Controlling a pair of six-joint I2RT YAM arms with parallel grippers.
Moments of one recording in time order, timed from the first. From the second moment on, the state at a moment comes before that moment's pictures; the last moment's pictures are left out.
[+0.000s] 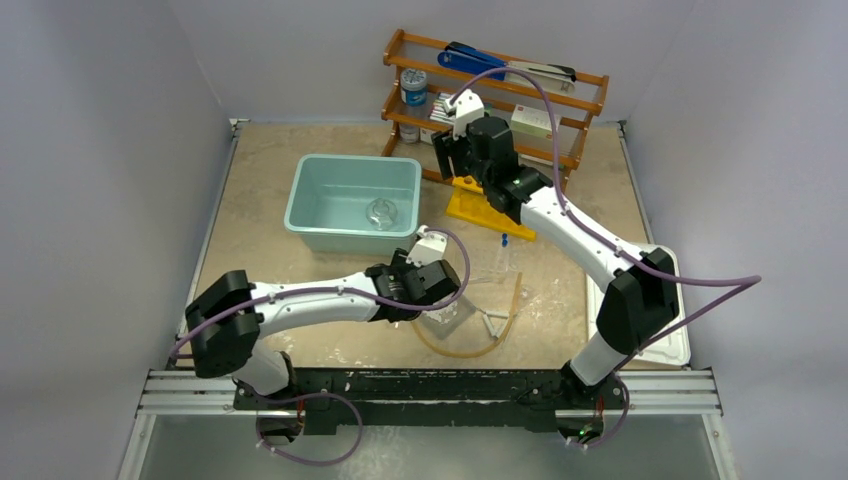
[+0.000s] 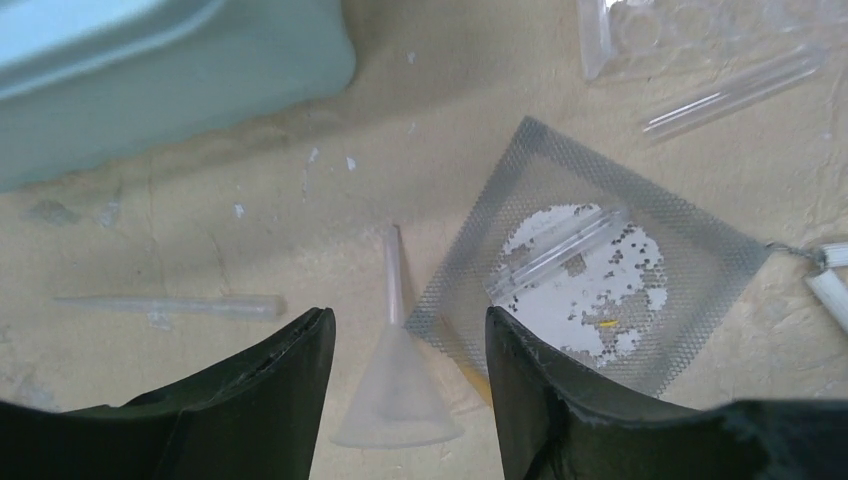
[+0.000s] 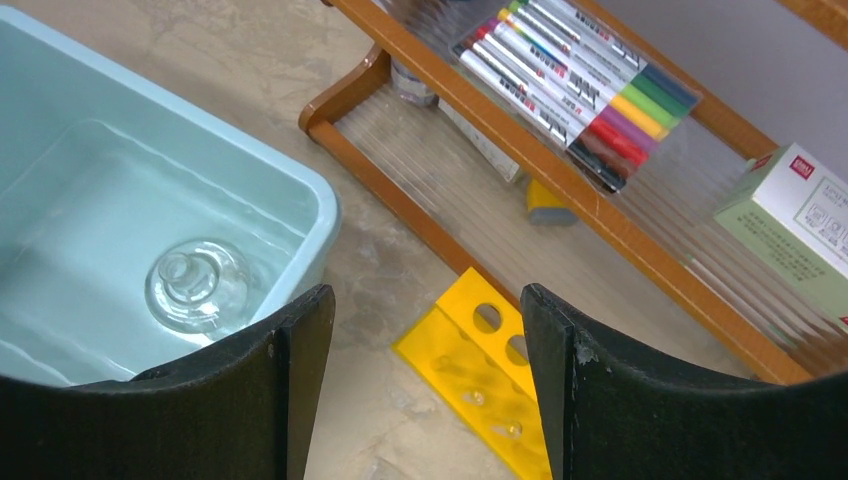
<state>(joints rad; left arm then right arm) -1.16 1.50 1.03 -0.56 -0.69 -0.64 0.59 1.63 1.45 -0.15 0.21 -0.05</state>
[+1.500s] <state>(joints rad) -0.99 1.63 0.95 -0.52 -0.45 -0.62 0.59 1.63 1.41 -0.14 0.19 -0.05</state>
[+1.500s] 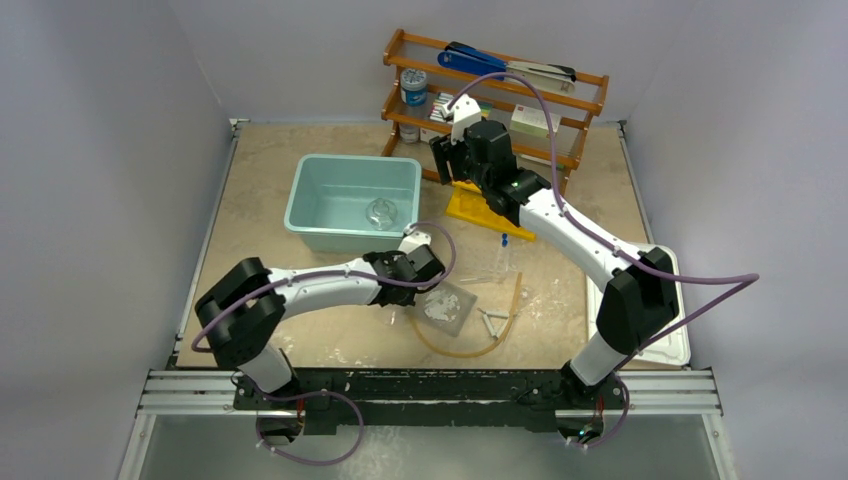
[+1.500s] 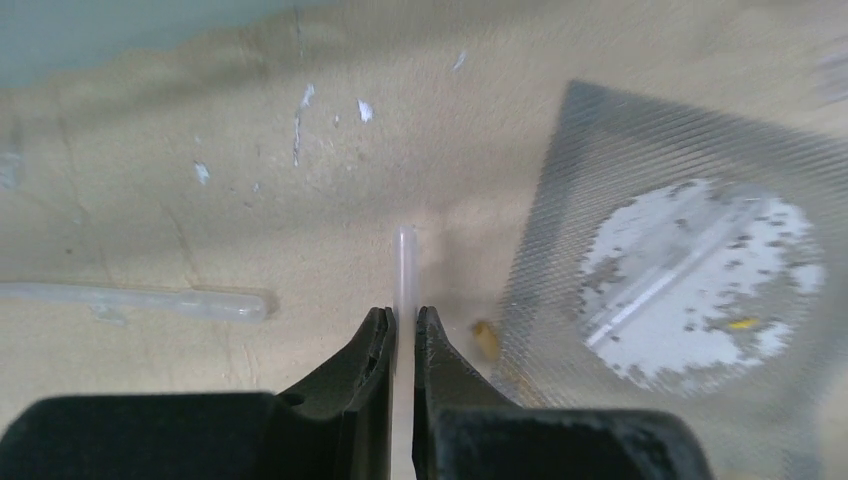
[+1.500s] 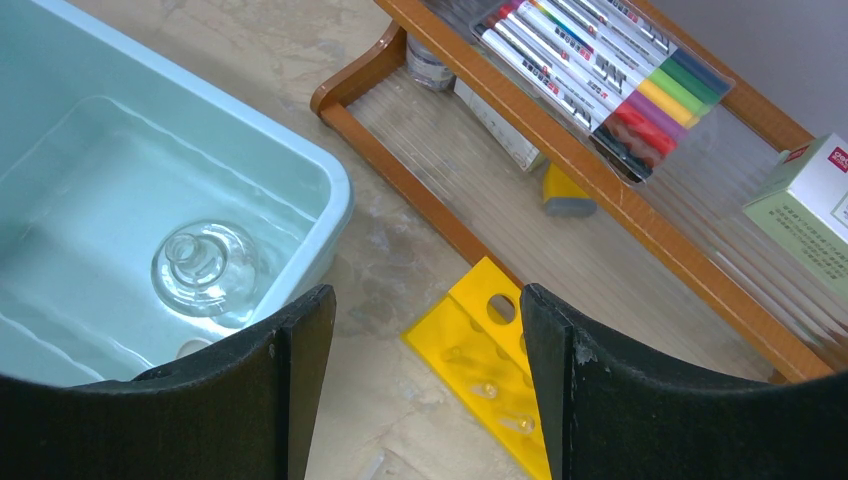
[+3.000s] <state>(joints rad) -0.25 1.74 1.28 -0.40 -0.40 -0.61 0.59 1.59 1.24 -0.04 0.03 0.05</state>
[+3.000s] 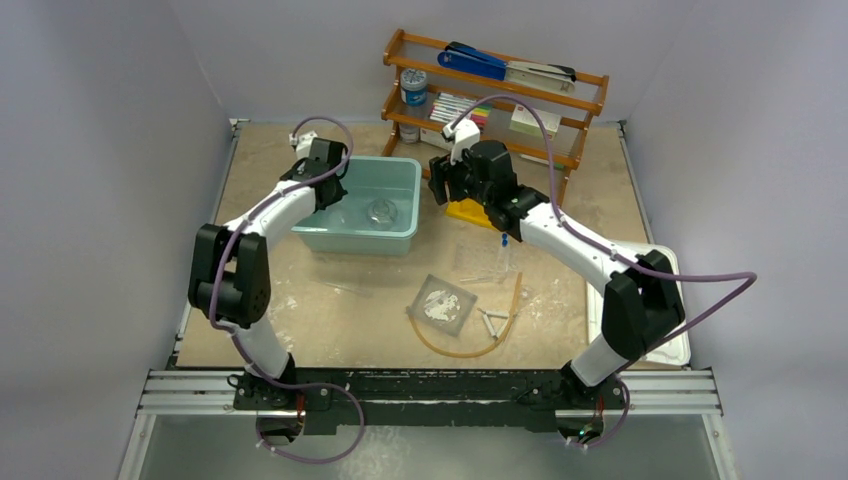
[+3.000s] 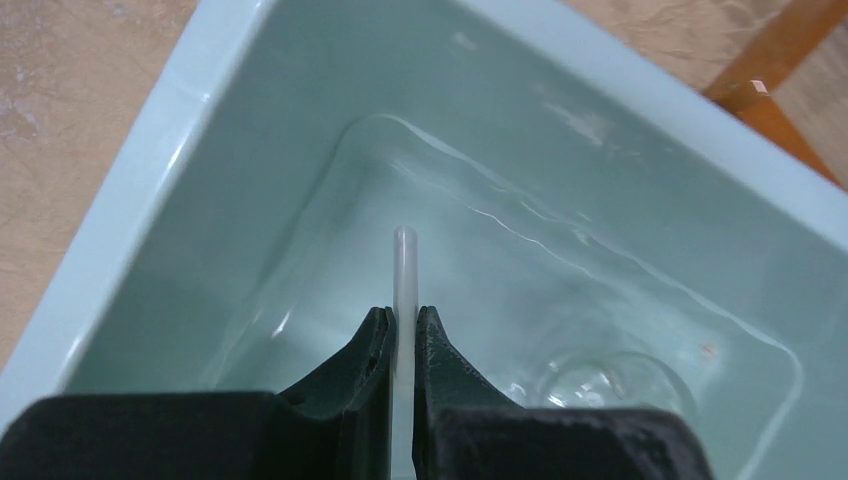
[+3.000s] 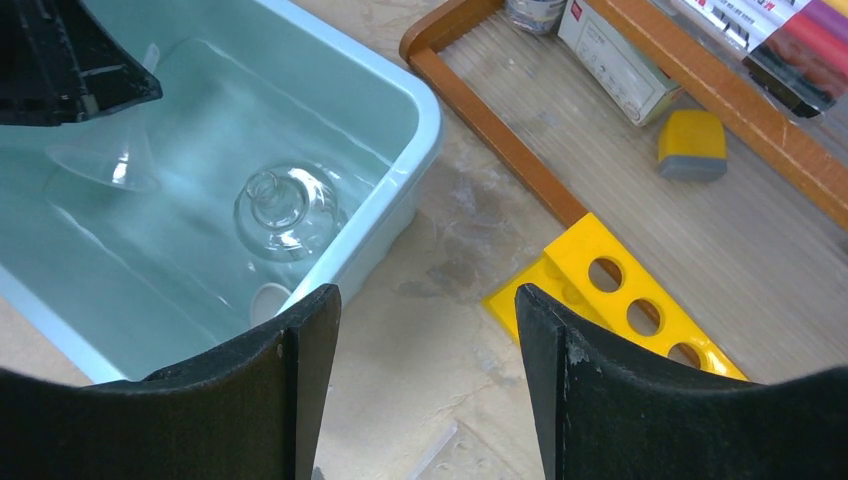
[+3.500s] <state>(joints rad) -0.23 1.81 1.27 -0.35 -0.42 -0.61 0.59 1.56 1.19 -0.09 0.03 0.08</state>
